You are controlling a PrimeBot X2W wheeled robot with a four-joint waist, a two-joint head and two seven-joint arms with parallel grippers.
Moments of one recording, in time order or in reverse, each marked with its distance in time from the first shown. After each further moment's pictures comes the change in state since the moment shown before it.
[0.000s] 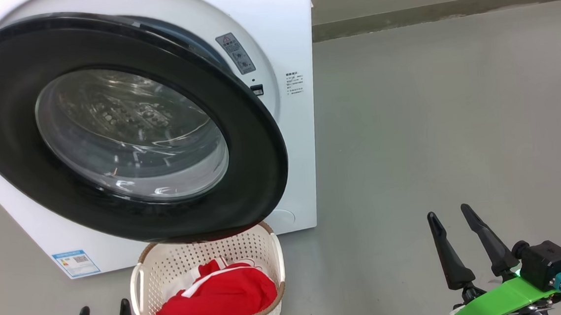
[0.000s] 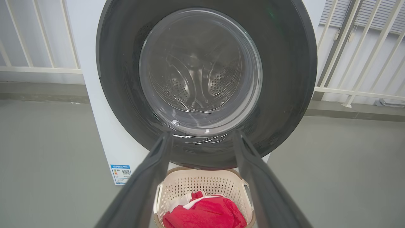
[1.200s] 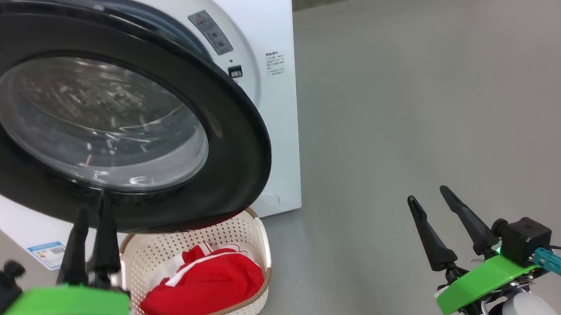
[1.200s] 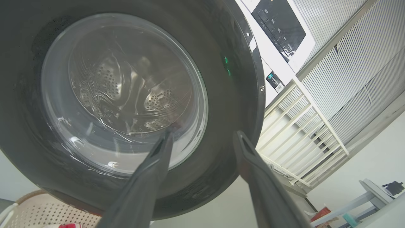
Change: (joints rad) left arm -0.377 0.139 -0.174 0.026 -0.775 0.013 0.049; right arm -0.118 -0.023 0.083 0.081 0.028 0.000 0.000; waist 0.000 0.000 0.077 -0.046
